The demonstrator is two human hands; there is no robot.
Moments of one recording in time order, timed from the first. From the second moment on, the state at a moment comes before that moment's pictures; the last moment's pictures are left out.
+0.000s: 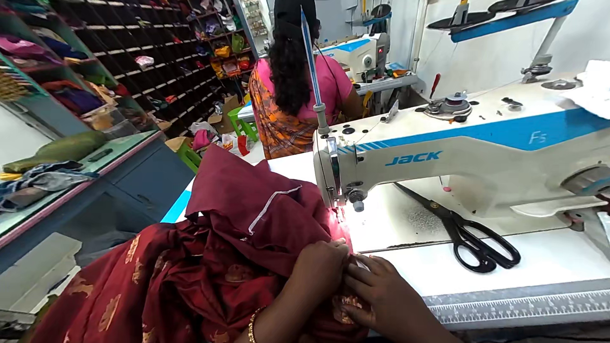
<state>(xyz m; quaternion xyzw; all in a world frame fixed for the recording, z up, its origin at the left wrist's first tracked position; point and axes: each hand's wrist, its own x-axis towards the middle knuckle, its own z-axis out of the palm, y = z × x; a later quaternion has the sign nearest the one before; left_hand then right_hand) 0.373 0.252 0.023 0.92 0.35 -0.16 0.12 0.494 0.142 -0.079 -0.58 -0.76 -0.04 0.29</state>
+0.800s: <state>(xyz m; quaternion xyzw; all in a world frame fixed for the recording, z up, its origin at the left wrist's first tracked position) 0.367 0.291 -0.002 0.95 0.27 -0.03 0.12 0.491 0.147 -0.060 -0.66 -0.72 0.08 0.21</state>
